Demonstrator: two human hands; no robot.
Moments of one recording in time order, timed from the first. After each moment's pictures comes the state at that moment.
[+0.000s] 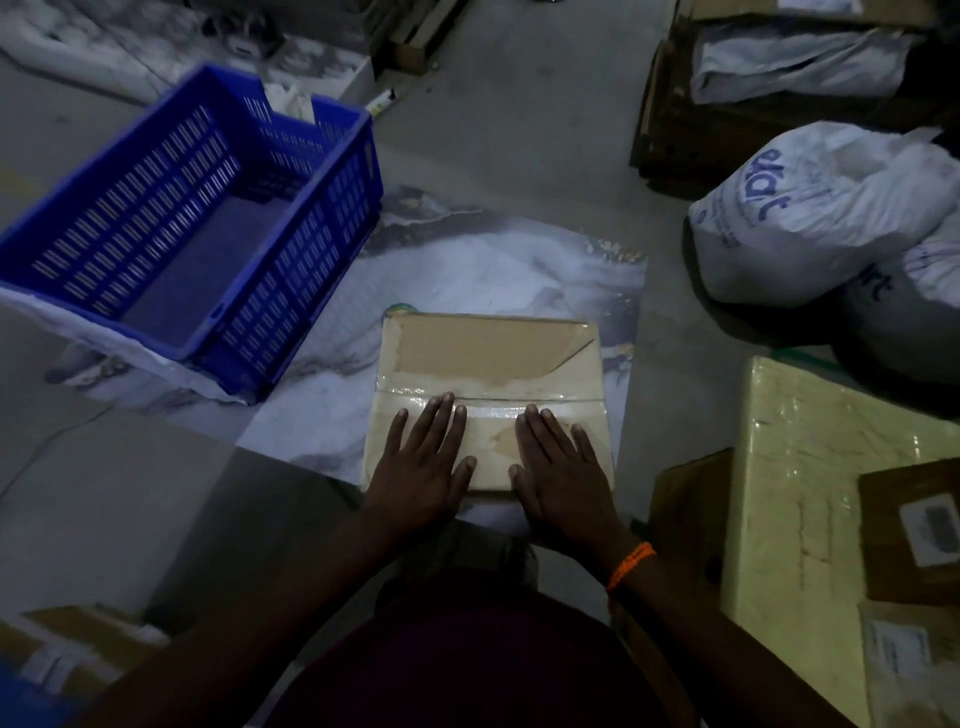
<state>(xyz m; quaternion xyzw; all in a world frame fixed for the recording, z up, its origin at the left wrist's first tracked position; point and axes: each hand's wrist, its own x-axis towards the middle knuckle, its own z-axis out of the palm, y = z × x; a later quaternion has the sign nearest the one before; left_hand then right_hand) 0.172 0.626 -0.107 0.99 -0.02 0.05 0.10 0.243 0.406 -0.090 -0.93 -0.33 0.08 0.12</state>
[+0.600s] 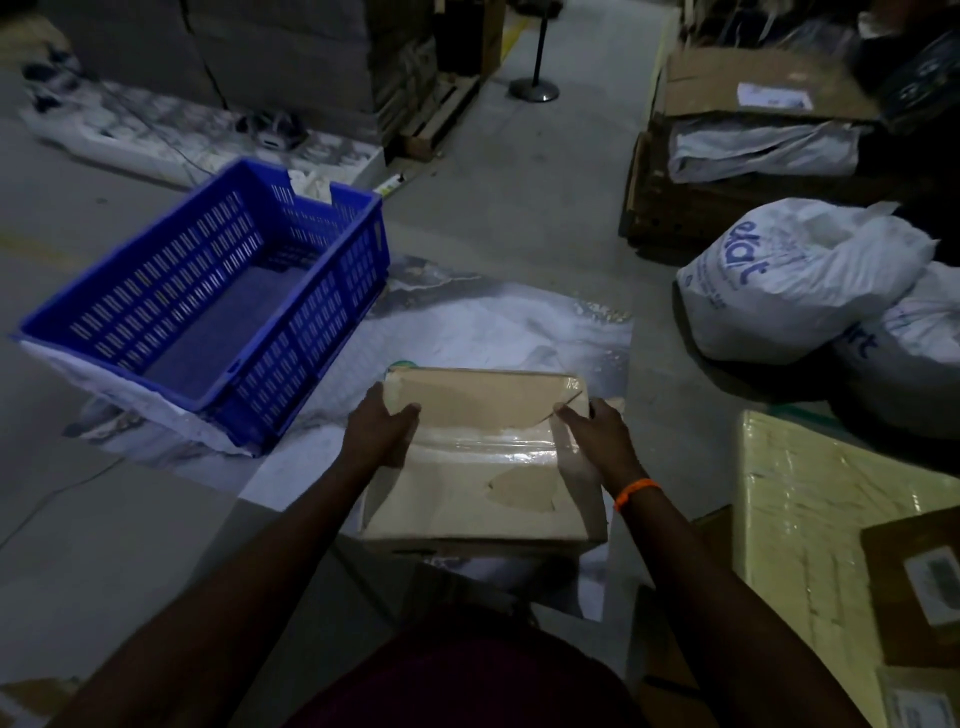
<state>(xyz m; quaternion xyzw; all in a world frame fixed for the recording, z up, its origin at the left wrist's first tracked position) 0.262 0.701 -0.067 0.82 0.30 0.02 0.49 0.371 0.407 -0.068 -0.87 0.06 0.17 0.46</state>
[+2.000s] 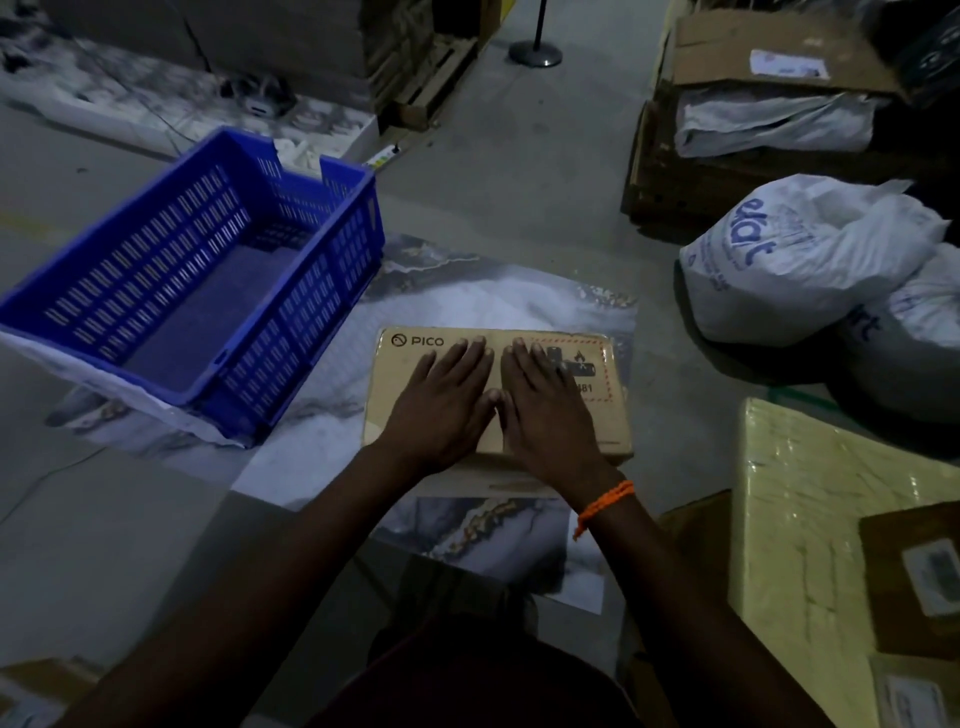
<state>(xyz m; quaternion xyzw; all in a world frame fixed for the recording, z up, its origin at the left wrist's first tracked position) 0.279 0.639 -0.012 0.99 -0.05 0.04 0.13 0.332 0.471 -0.019 -0.94 -0.31 -0.01 0.15</state>
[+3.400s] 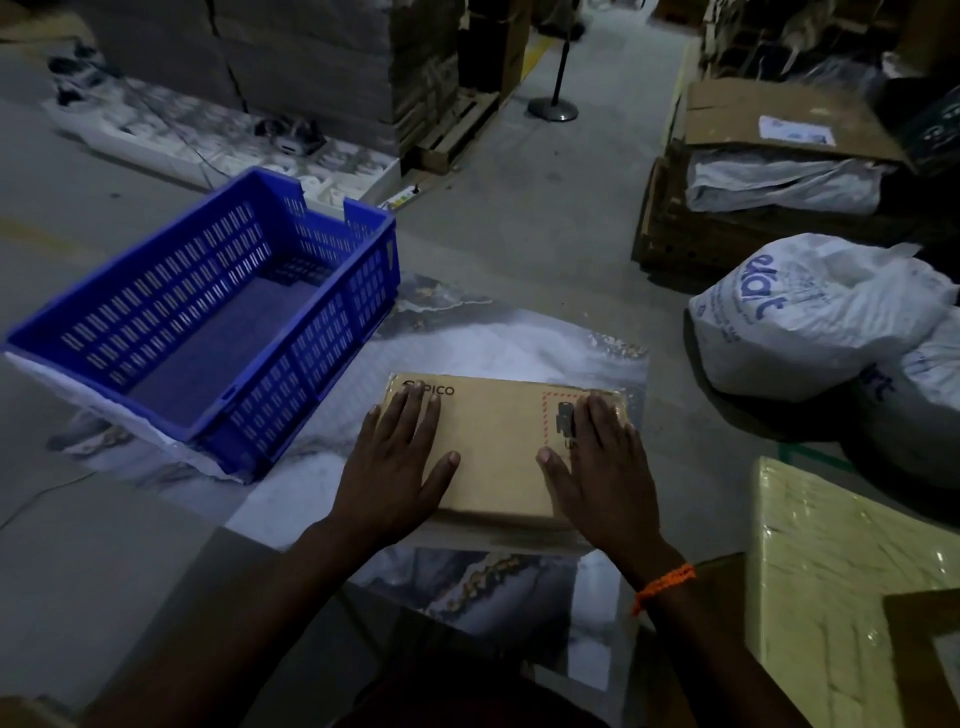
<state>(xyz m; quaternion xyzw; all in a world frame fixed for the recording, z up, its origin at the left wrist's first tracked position) 0.244 0.679 -0.032 0.99 0.06 0.06 0.12 0.348 0.425 -0.022 -0.96 -0.23 -0.02 0.14</state>
